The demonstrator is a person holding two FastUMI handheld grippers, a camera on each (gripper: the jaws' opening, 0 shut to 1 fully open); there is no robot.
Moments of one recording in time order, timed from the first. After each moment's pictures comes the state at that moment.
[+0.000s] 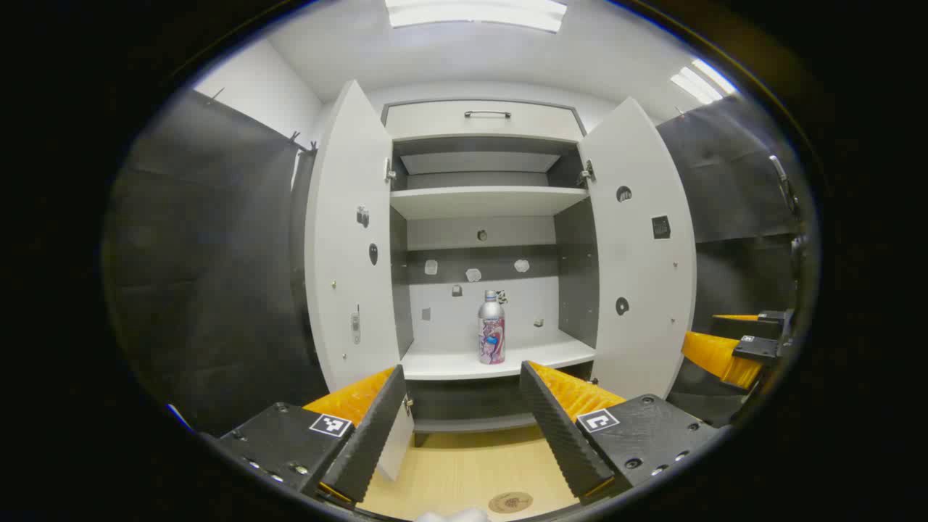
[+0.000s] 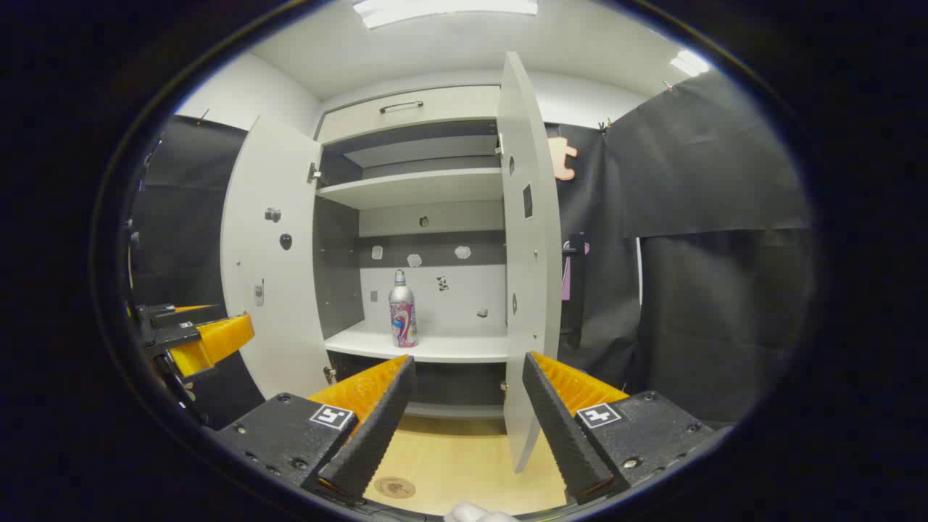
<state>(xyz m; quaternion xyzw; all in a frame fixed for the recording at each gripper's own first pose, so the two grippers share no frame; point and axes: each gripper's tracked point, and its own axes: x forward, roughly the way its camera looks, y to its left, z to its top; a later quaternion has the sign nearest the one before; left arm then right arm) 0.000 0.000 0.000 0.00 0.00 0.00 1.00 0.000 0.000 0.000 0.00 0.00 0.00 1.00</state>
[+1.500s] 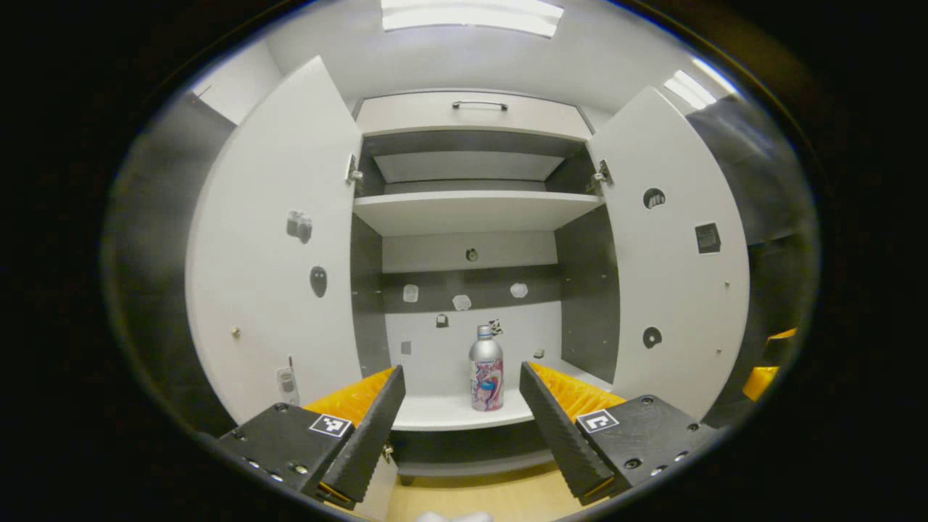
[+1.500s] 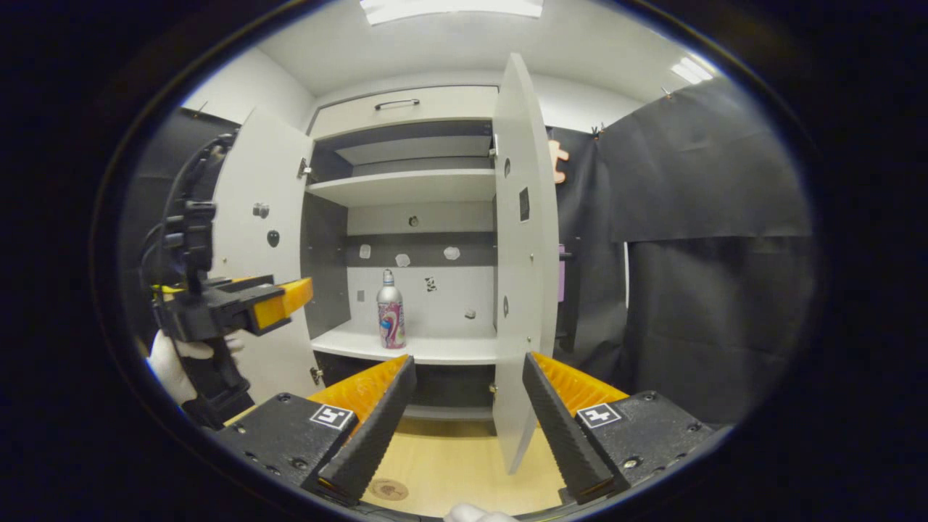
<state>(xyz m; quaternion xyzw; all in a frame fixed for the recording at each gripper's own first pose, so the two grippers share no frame) 0.150 -0.015 0.032 0.01 -0.05 -0.03 1.00 0.006 -0.004 0.003 -0.01 0.00 -0.04 1.00</state>
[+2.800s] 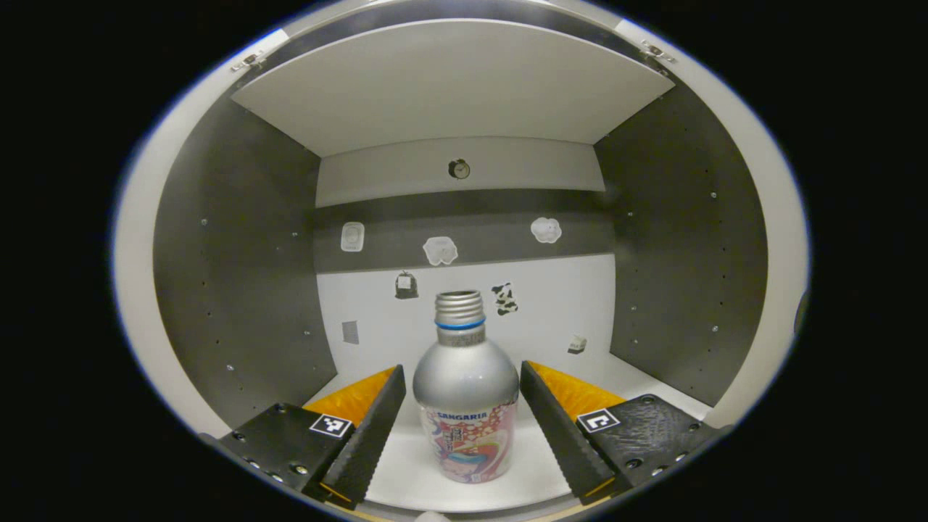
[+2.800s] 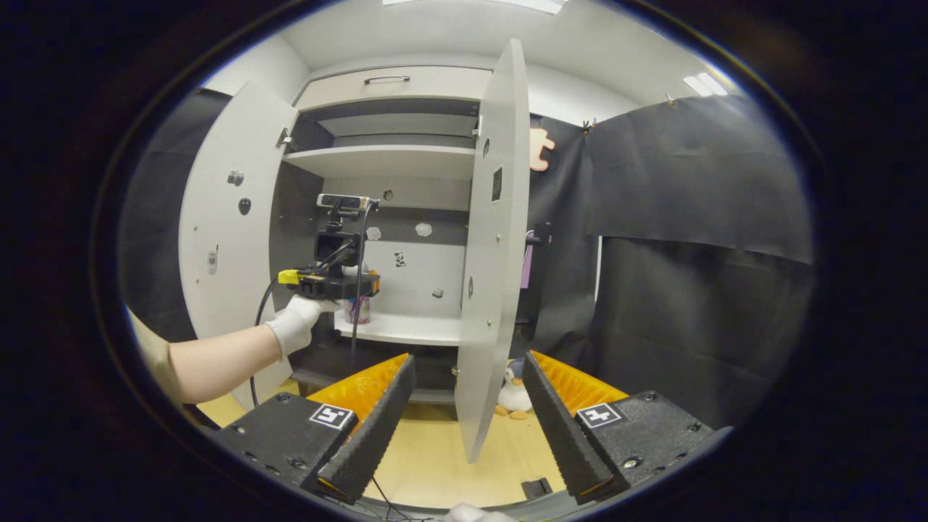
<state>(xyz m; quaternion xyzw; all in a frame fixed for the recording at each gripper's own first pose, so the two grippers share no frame) 0.395 -0.061 -0.051 0.00 0.03 -0.01 1.00 0.003 -0.034 -0.012 -0.04 0.04 -0.09 0.99</state>
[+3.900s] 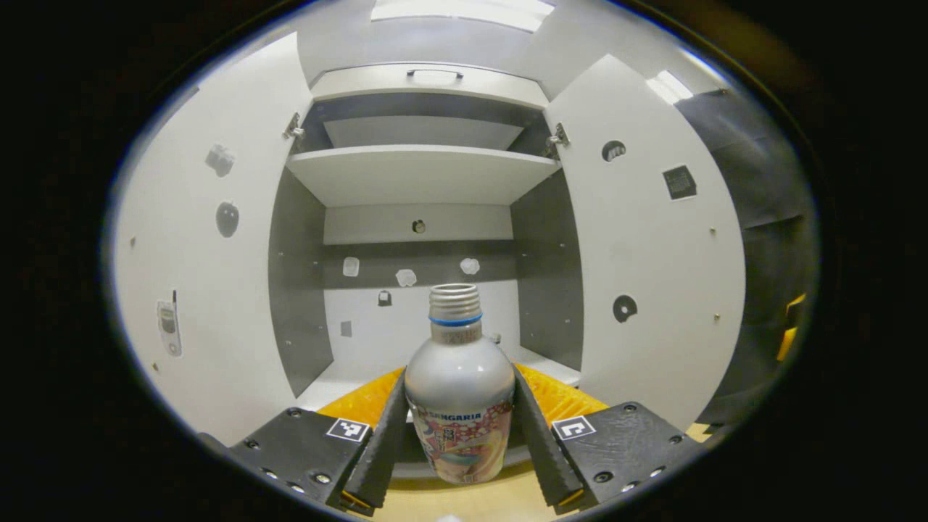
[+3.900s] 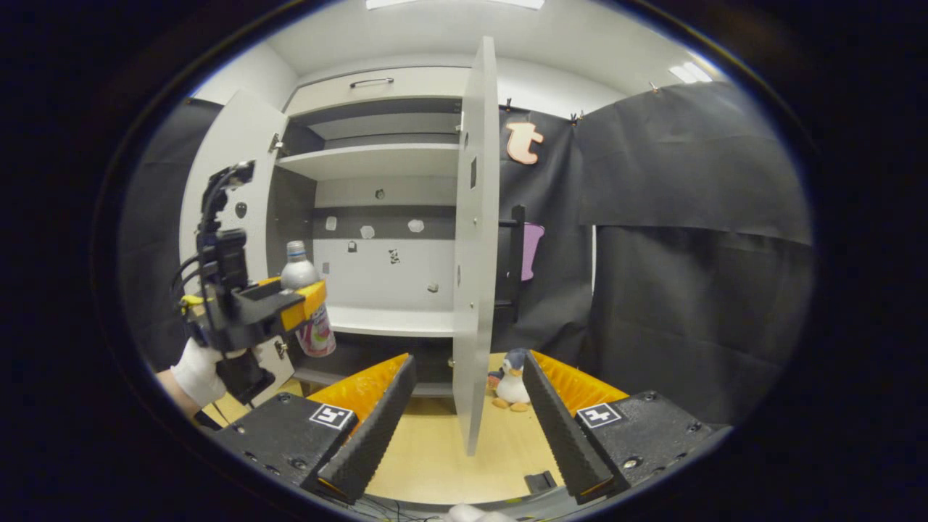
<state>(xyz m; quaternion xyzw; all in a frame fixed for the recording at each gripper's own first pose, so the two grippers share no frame) 0.156 -0.086 -0.044 0.01 -0.03 -0.11 0.99 -0.015 -0.056 -0.029 -0.02 0.05 -0.10 0.99</state>
